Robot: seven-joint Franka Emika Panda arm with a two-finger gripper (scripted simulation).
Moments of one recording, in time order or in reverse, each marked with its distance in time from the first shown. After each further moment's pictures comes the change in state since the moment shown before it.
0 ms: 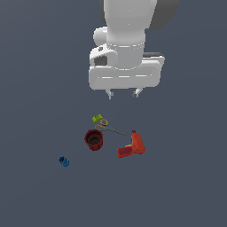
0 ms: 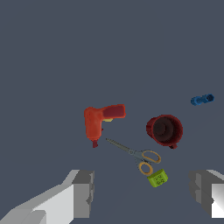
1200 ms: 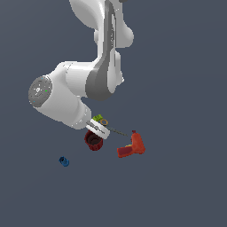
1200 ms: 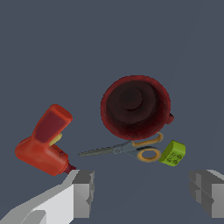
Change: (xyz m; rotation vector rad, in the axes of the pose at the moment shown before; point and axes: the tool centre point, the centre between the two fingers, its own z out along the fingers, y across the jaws) arm -0.006 0.125 0.166 0.128 -0.409 0.687
